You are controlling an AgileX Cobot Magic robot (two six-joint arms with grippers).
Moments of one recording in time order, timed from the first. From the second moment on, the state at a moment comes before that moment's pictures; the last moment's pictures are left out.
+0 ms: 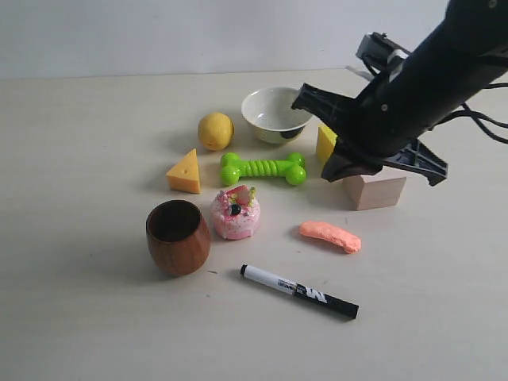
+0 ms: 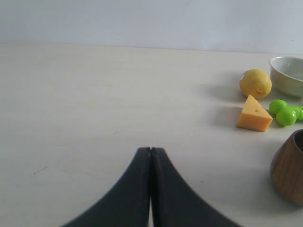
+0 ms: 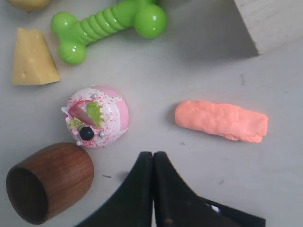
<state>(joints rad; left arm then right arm) -0.01 0.01 0.00 -0.24 0.37 0.18 0.44 1.63 -1.04 0.34 0.71 0.57</state>
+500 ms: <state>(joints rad) -0.01 0.01 0.00 -0.24 0.37 0.18 0.46 1.83 -1.13 0.26 0.80 0.79</state>
